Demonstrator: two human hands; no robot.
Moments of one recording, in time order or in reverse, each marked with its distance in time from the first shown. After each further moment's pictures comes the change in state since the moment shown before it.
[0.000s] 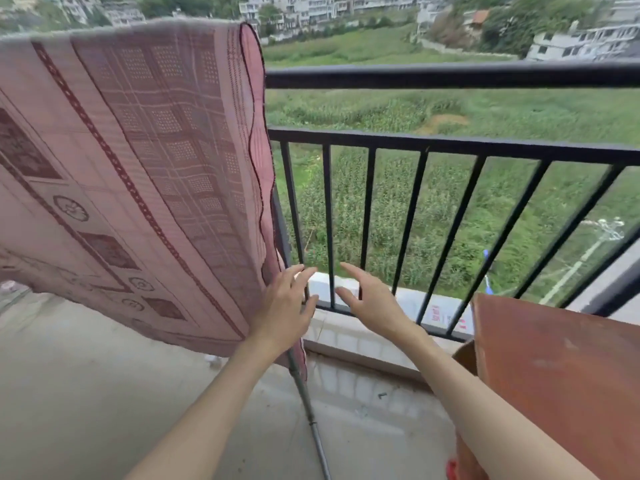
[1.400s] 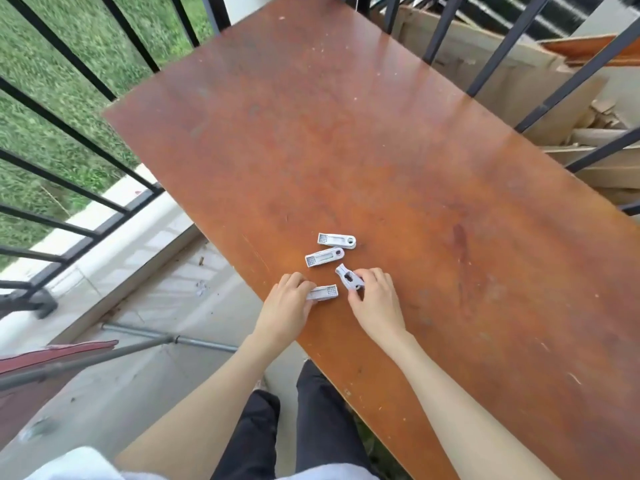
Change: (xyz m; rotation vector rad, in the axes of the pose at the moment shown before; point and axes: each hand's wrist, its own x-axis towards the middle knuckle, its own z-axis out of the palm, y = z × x) left_hand -0.057 0.060 0.237 -0.060 -0.938 0.833; right_hand -0.223 0.139 0.110 0.006 0.589 1.206
